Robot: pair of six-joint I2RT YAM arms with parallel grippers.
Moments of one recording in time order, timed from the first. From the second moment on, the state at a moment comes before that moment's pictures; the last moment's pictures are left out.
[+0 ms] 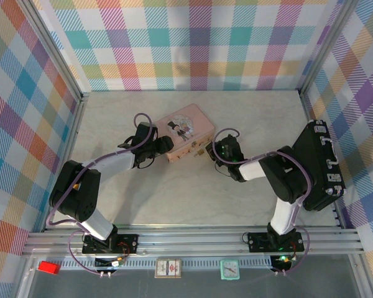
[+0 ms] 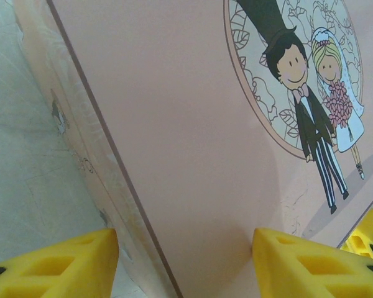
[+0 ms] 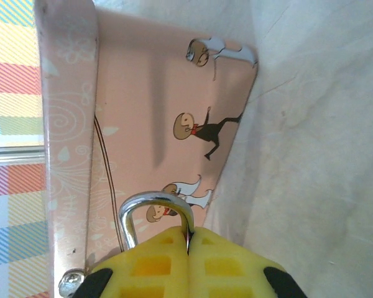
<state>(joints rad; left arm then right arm) -0.41 1.60 0.91 -0.09 0.09 -0.74 0.53 1.81 0.68 0.64 -0.07 1.28</state>
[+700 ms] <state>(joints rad) -0.41 1.09 0.56 0.04 -0.04 -0.65 0.46 1.24 0.66 -0.04 -0.03 0.87</state>
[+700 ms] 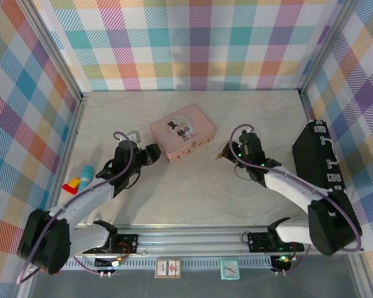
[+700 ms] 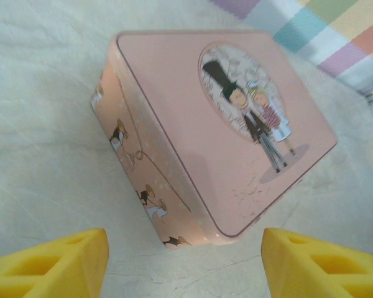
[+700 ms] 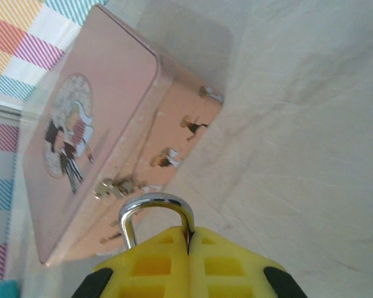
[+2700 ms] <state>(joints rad) -0.41 0.71 0.33 0.06 -0.19 -0.46 0.41 1.52 0.86 -0.48 0.00 0.58</state>
